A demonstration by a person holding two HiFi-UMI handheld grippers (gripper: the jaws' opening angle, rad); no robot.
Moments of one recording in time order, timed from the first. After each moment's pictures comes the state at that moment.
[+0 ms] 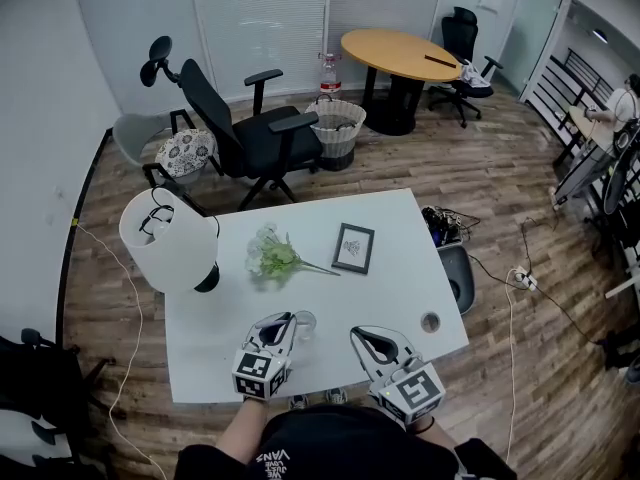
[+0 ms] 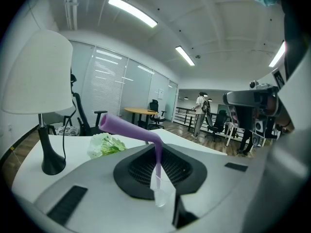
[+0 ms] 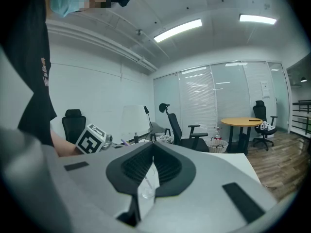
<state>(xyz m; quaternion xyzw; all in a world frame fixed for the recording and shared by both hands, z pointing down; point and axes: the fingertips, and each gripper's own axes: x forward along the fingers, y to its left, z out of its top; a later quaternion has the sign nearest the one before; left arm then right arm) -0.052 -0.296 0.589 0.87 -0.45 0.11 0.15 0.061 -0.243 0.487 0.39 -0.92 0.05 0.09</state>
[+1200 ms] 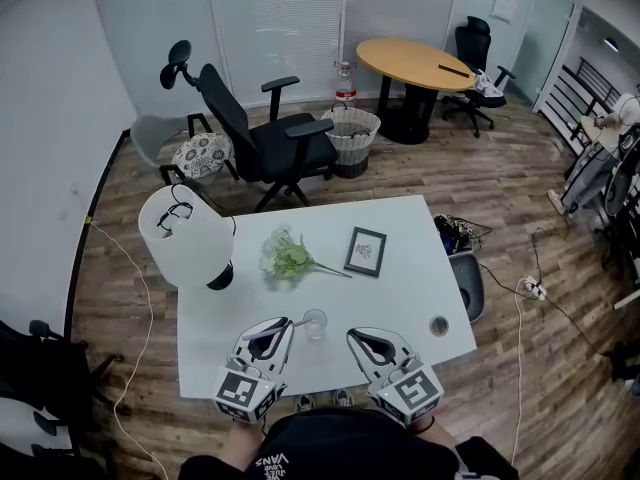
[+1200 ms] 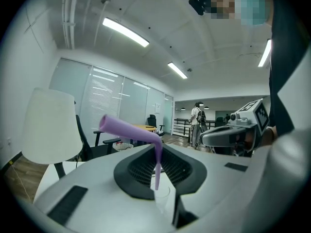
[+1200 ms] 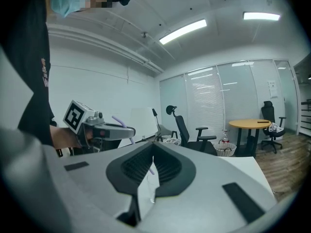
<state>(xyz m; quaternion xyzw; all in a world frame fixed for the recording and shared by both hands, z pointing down) -0.074 -0.253 0.482 0.89 -0.46 0.05 0.08 0.034 -0.233 0.482 0.35 -0.93 0.04 0.08</state>
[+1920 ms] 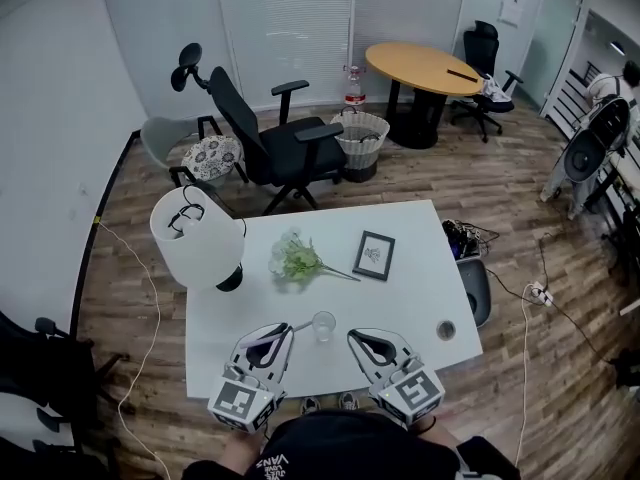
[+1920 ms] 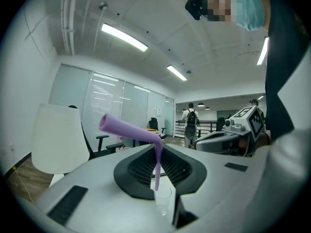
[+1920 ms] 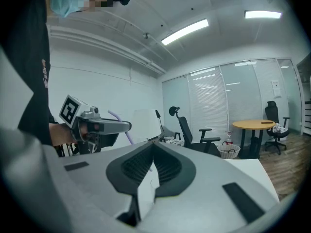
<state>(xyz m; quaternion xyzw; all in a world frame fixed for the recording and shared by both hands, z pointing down) -0.088 -0.239 0.454 0.88 -0.47 0.04 0.05 0.017 -0.234 0.473 0.33 -0.94 0.04 0.08</state>
